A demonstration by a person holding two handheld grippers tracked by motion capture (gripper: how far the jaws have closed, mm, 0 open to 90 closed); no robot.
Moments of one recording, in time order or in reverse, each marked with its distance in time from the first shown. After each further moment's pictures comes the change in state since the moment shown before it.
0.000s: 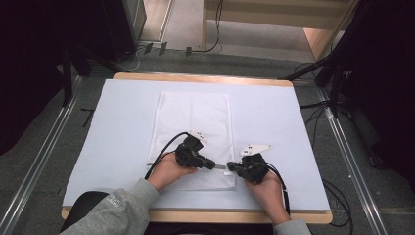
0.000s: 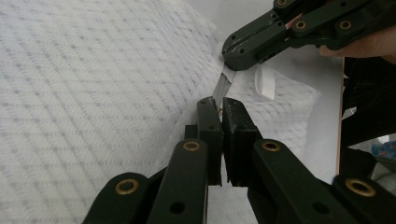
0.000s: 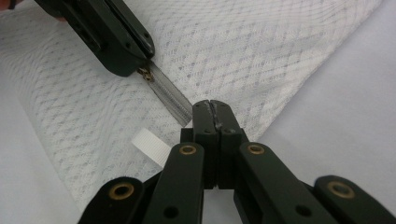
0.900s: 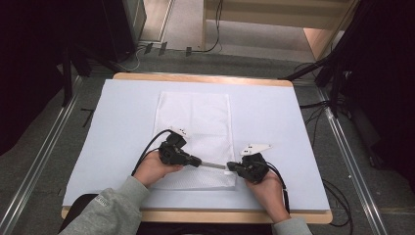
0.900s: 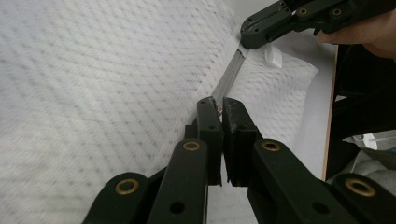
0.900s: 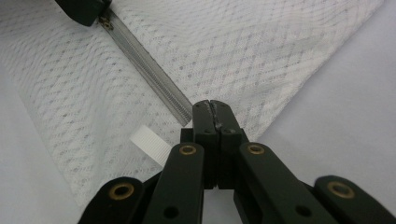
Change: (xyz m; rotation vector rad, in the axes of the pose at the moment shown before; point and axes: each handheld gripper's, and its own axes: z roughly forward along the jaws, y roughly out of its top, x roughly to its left) left arm 0.017 -0.023 -0.040 -0.024 0.000 -0.063; right arm -0.002 0.001 0.000 0.002 0.005 -0.008
